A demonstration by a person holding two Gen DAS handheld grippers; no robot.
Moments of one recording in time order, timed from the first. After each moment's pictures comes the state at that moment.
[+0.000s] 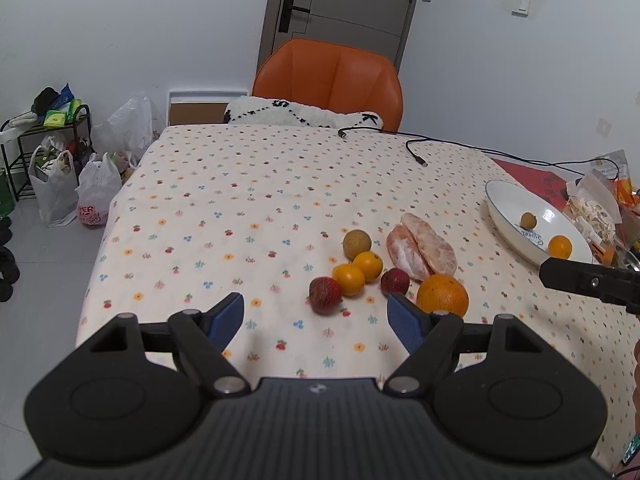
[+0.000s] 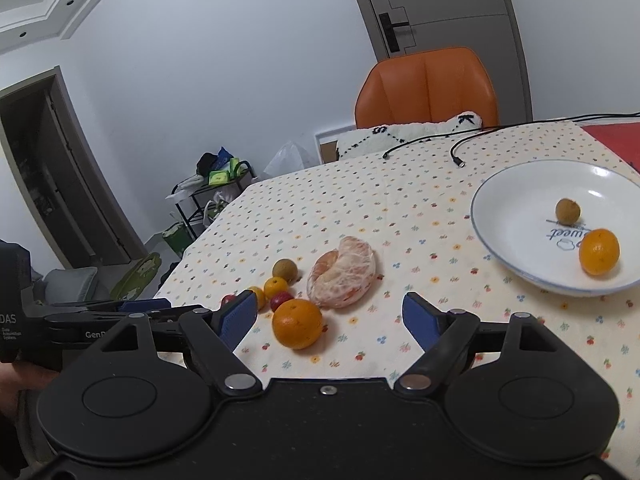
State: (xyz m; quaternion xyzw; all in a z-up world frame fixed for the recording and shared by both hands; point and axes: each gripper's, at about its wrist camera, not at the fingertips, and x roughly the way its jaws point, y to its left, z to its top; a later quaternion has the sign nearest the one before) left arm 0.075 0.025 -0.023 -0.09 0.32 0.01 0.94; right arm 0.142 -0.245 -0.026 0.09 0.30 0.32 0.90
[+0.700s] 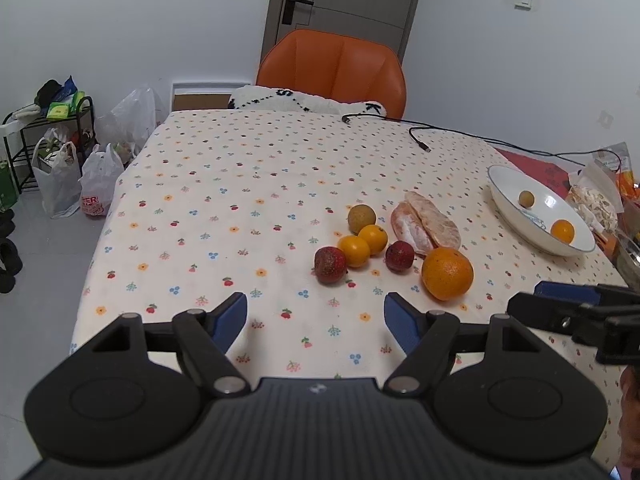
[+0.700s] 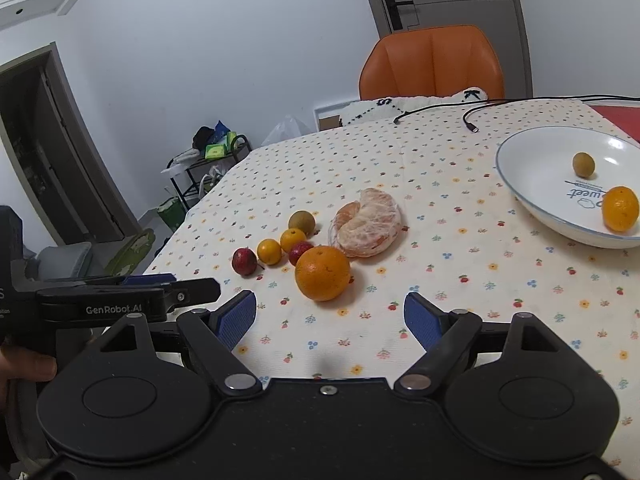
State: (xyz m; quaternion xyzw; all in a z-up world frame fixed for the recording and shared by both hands) left arm 0.065 0.026 -0.035 -0.09 0.33 0.01 0.94; right arm 0.121 -0.214 -0.046 0.06 0.32 0.31 0.89
